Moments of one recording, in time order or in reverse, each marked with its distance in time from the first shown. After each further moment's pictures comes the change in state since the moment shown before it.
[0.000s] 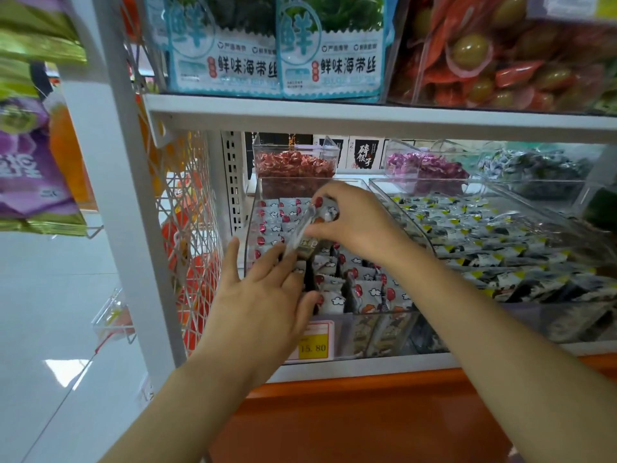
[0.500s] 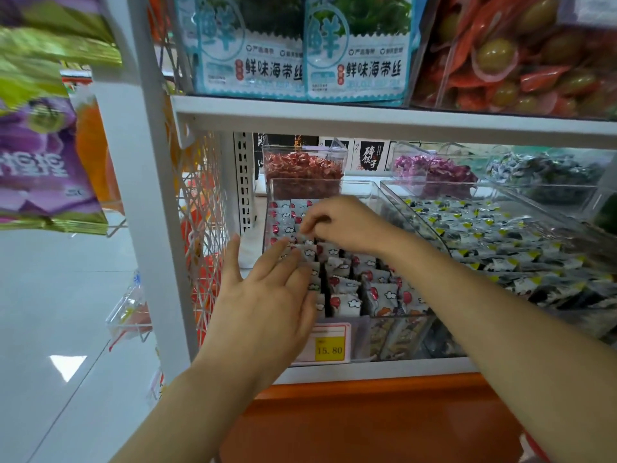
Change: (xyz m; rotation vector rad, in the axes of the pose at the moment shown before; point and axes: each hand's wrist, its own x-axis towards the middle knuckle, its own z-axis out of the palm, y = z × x) left_hand -0.006 -0.013 0.000 0.000 0.175 0.050; right_hand 0.027 -0.001 0.018 -0.064 -0.278 -0.052
